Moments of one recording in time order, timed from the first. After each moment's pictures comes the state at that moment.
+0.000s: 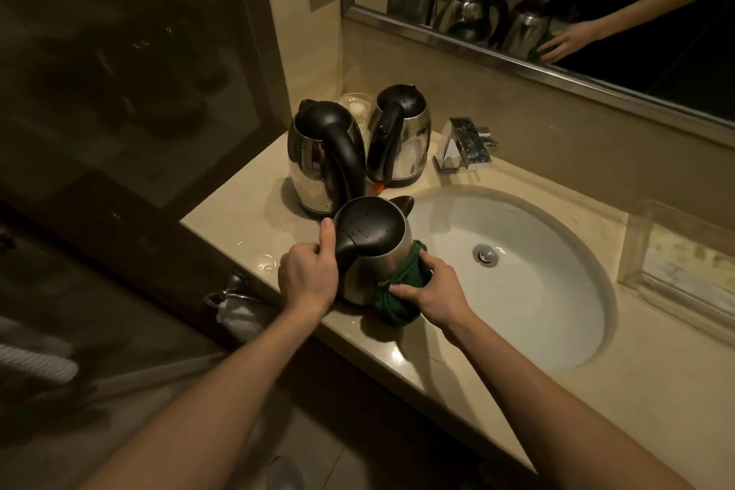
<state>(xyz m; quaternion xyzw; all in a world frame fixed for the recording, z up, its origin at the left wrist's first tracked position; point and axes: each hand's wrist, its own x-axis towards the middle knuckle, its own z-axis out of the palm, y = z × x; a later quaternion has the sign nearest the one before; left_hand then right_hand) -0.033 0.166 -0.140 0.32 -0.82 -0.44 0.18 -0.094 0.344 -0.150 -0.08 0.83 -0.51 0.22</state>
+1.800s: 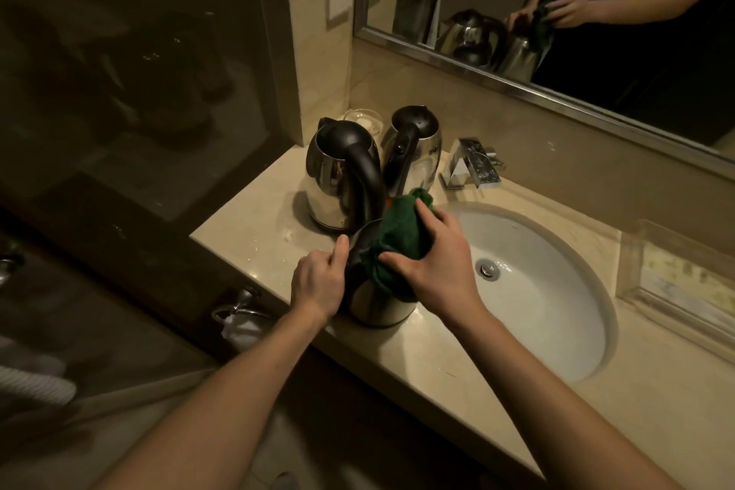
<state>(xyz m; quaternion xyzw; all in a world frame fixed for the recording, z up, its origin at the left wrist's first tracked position) -0.035 0.126 -0.140 0.23 -0.84 -0.47 0.12 -0.080 0.282 -0.055 -0.15 0.90 -0.41 0.03</state>
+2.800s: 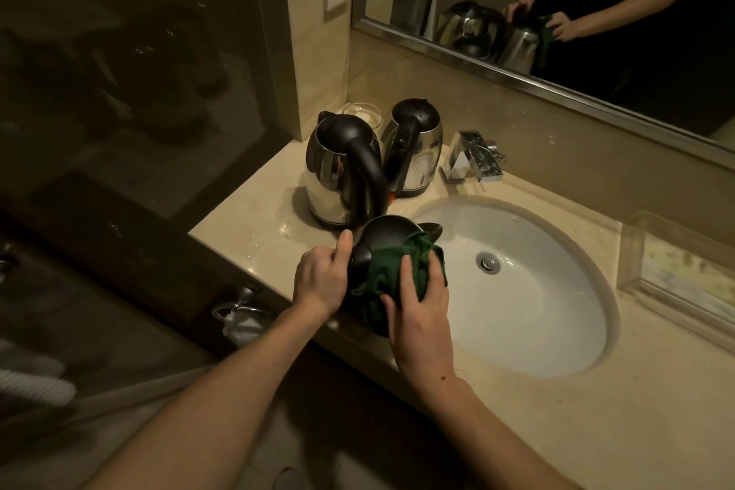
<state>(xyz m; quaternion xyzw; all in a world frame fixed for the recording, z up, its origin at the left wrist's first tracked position) -0.034 0.123 -0.135 0.22 -0.84 -0.48 0.10 -0.021 0.278 -0.143 -0.19 0.96 -0.20 -0.11</state>
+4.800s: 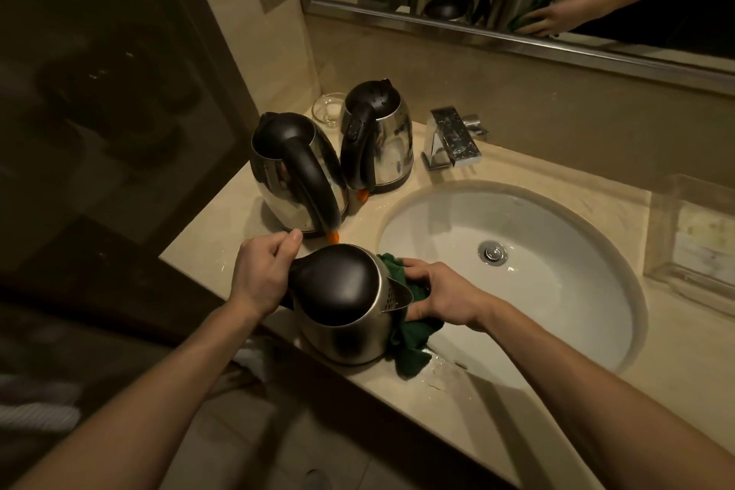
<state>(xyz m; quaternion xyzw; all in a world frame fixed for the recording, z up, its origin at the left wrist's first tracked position) -0.070 0.115 -0.133 0.14 -0.88 -0.43 0.16 -0.167 0.374 -0.179 -0.25 0.75 -0.47 0.39</state>
